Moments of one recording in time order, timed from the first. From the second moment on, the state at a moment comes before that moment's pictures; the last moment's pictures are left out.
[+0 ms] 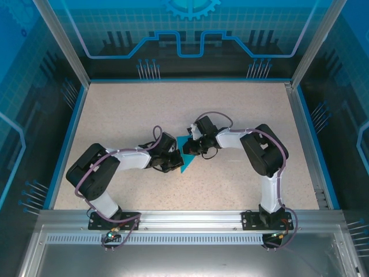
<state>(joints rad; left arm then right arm) -0.61 1.66 0.74 -0.11 0.31 -1.02 0.57 2.02 1.14 -0.16 -0.56 0.57</state>
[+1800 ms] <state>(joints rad) -0.51 1.48 0.81 -0.29 0.19 -0.95 0.56 1.90 1.14 -0.23 -0.41 0.70</state>
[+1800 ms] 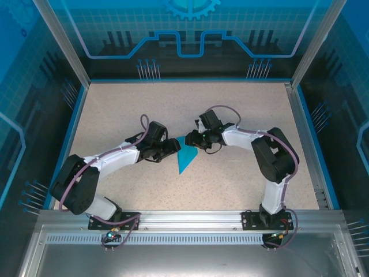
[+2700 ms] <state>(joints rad) -0.51 1.68 0.81 -0.13 0.39 -0.95 0.58 1.99 1.22 -0.28 -0.41 0.75</state>
